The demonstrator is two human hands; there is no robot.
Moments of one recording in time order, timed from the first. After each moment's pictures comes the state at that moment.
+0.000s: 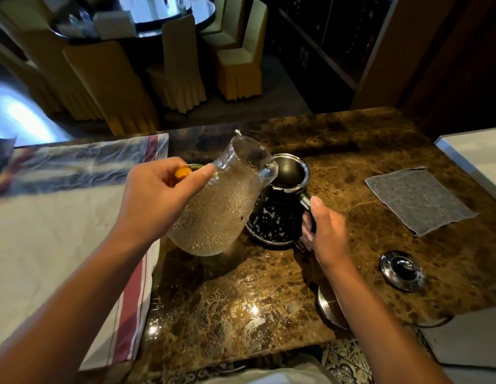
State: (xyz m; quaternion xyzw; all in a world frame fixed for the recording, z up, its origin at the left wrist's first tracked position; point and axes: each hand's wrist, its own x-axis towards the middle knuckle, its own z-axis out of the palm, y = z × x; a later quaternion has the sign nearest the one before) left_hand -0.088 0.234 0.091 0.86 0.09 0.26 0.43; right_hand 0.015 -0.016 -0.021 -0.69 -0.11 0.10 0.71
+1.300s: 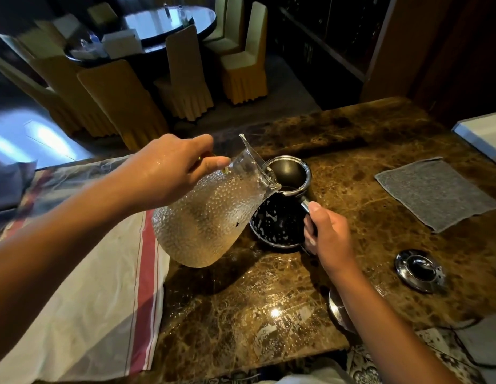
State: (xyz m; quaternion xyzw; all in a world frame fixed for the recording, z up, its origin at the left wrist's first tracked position) left_hand -0.038 0.244 0.156 0.99 -0.05 0.06 0.09; right_hand 0.018 -0.013 -0.030 -0.66 -0.12 0.10 0.73
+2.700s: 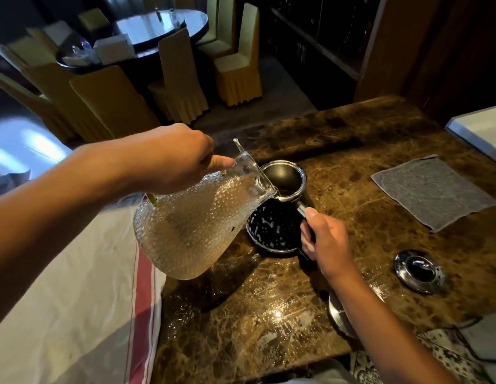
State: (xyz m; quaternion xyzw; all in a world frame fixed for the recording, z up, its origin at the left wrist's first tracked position) left_hand -0.007 0.226 0.194 0.99 -0.04 -0.11 -0.04; right_hand 0.019 -0.013 -0.027 -0.65 -0.11 0.12 0.74
